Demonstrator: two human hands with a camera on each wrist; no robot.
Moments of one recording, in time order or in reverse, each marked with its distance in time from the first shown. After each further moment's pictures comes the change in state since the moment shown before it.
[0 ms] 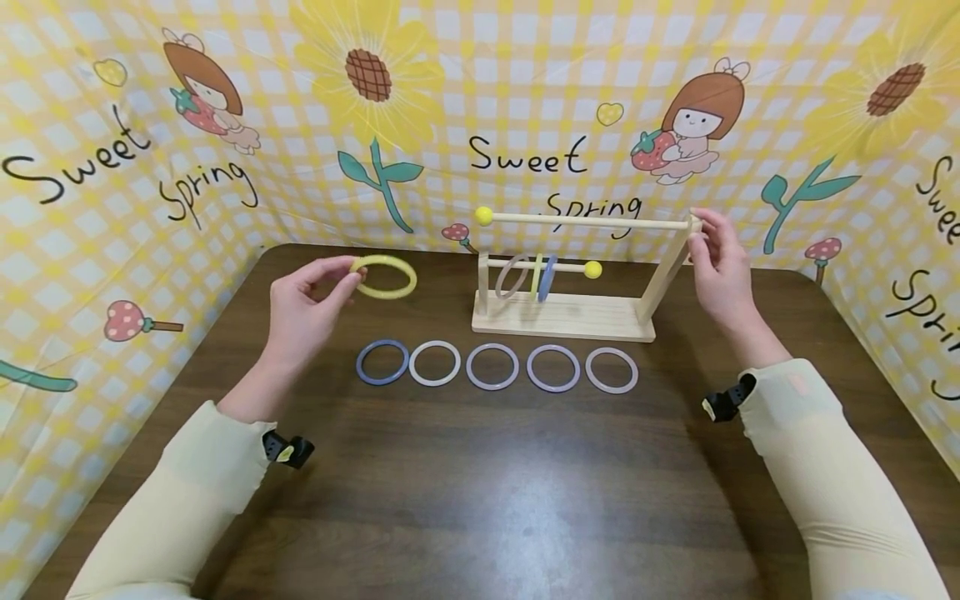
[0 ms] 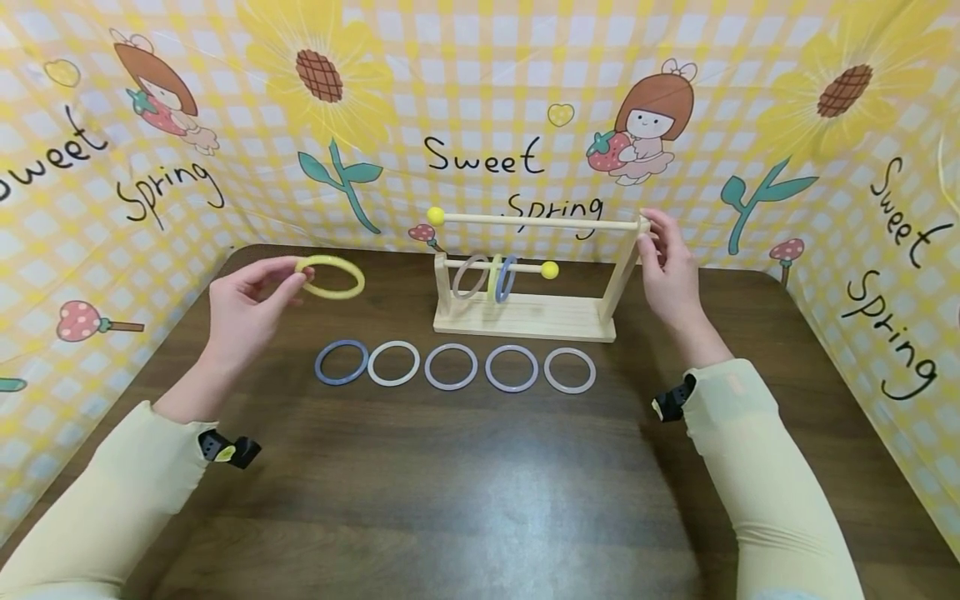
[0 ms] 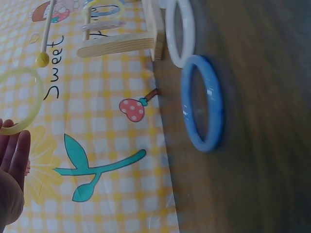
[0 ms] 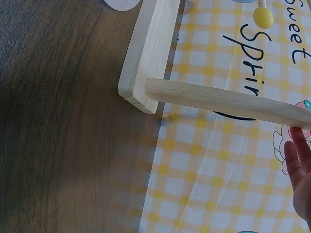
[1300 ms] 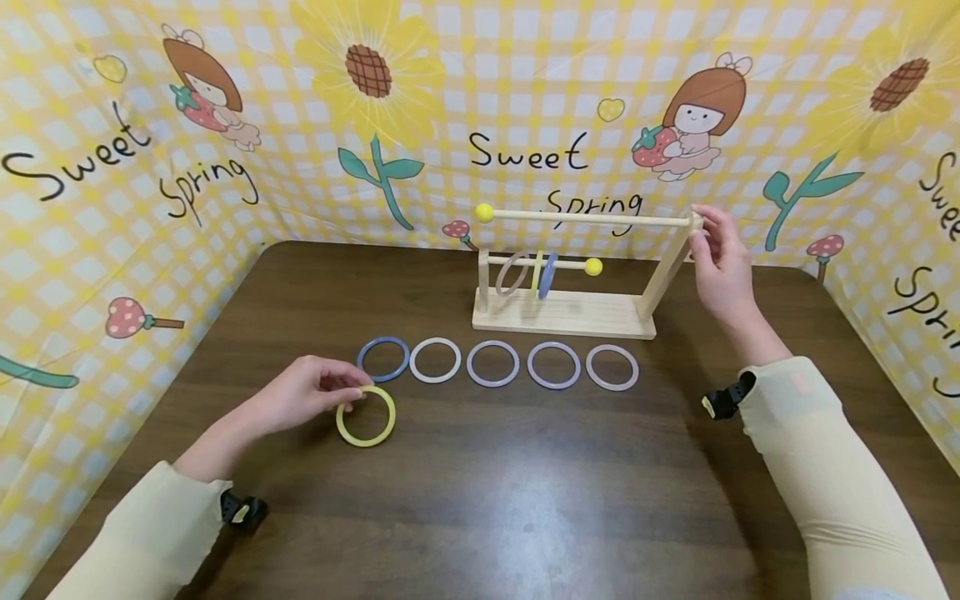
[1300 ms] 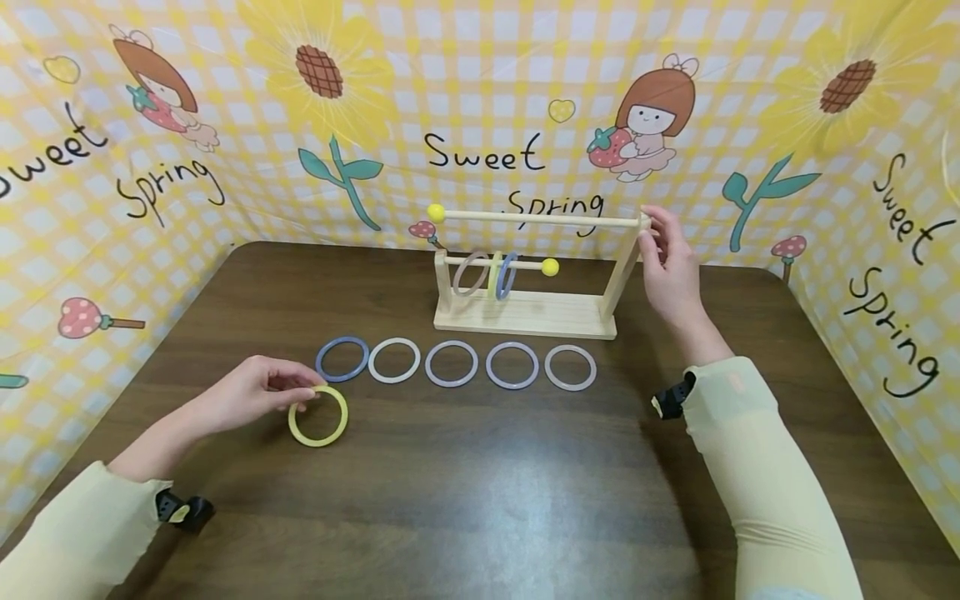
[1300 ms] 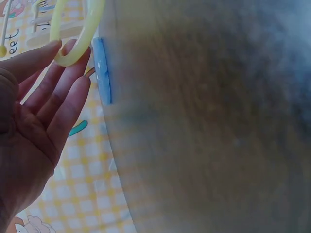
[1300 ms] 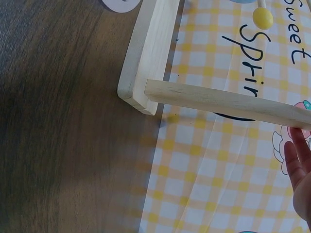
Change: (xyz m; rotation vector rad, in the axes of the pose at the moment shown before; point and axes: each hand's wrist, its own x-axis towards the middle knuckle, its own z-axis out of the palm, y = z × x) left_hand -0.066 -0.039 -0.044 0.220 -0.851 -0.274; right_hand 0.000 0.001 -0.001 0.012 0.001 -0.014
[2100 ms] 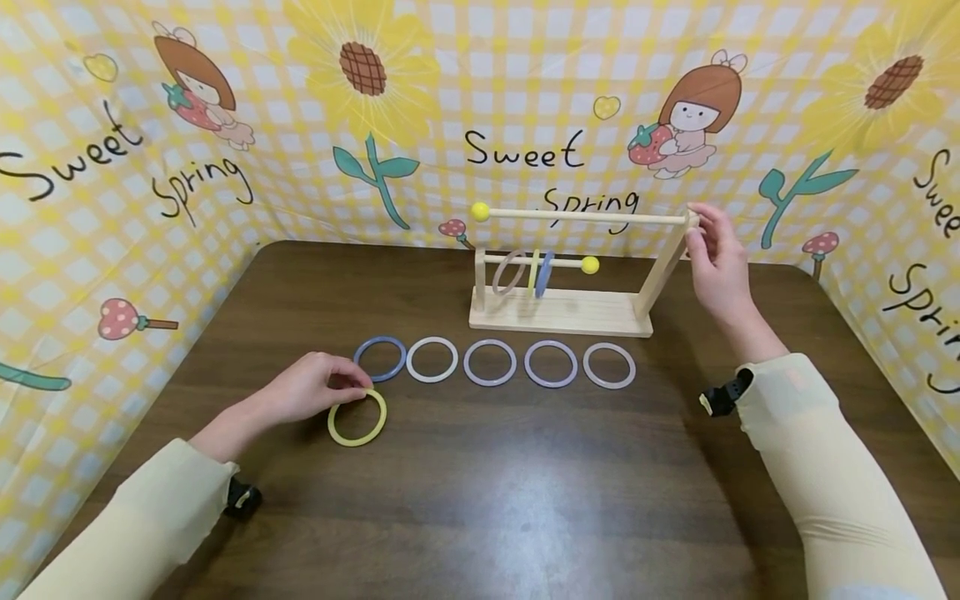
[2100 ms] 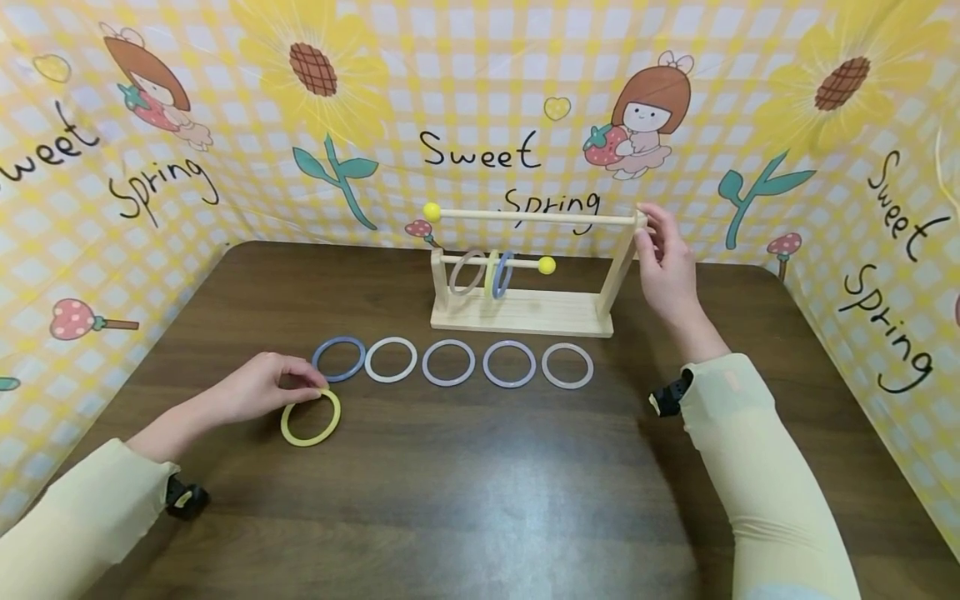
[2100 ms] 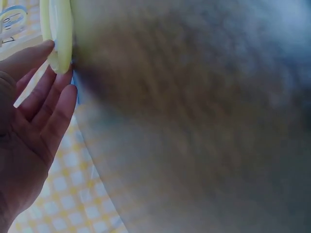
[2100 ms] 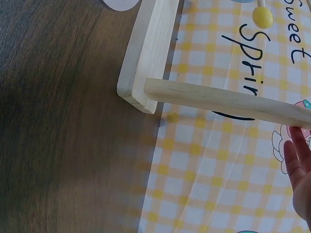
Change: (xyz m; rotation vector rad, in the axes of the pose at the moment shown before) left_hand 0.018 -0.012 0.003 0.264 0.011 0.087; right_hand 0.001 0.000 0.000 -0.020 -0.007 0.021
